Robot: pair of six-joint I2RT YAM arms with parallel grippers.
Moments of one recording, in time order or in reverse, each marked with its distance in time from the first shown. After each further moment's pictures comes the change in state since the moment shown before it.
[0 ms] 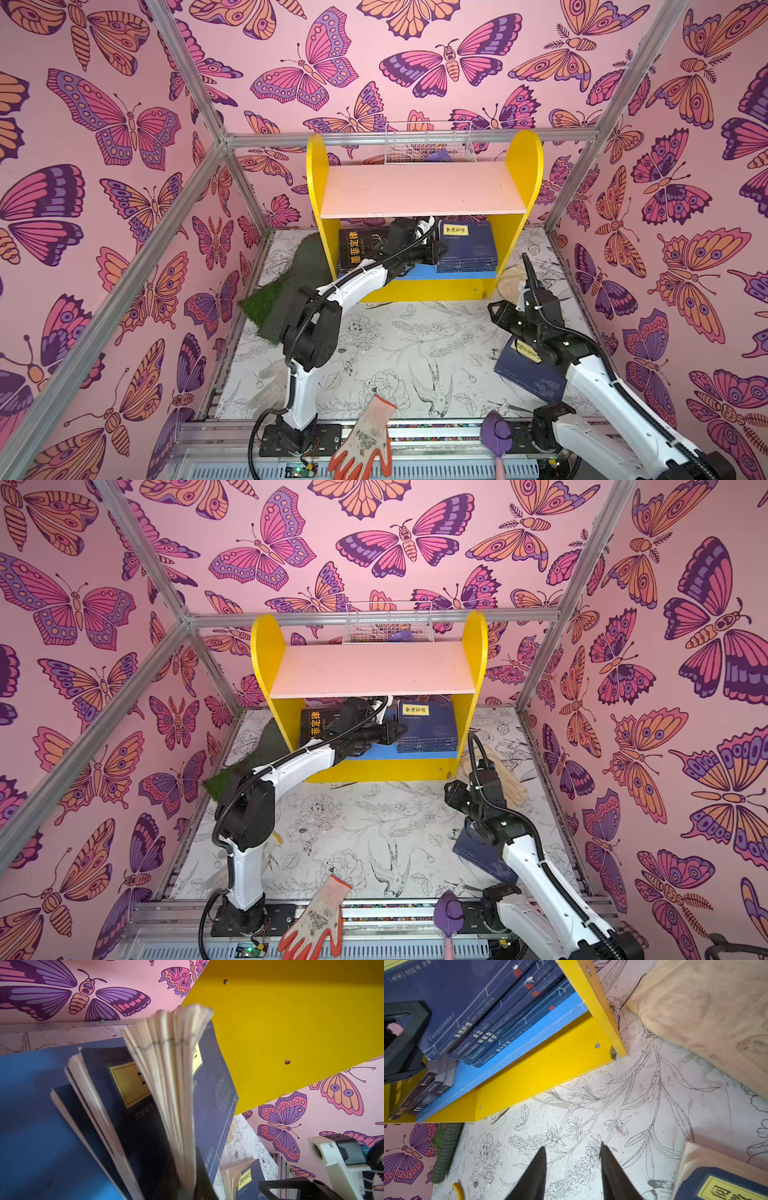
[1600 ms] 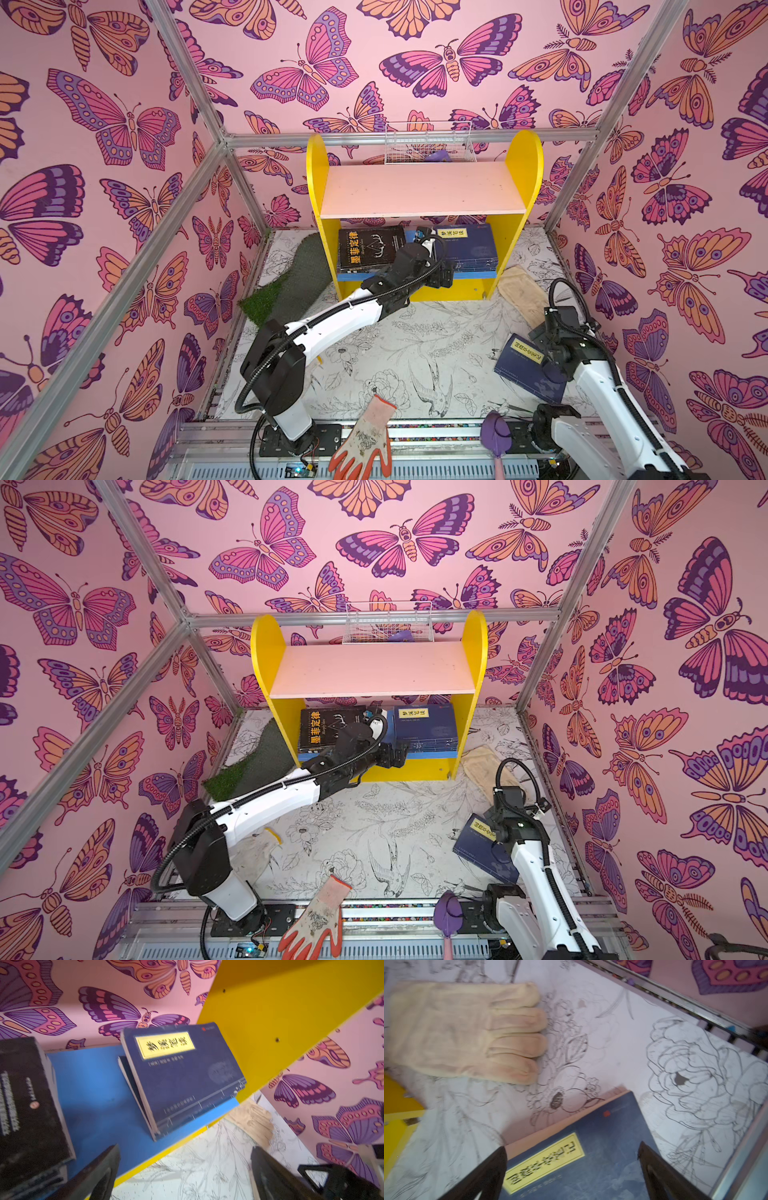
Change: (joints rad) left arm -0.227 -0.371 -0.329 -0.058 -0.562 0.092; right arm -0.331 -0.033 -0.066 -0.463 0.420 0.216
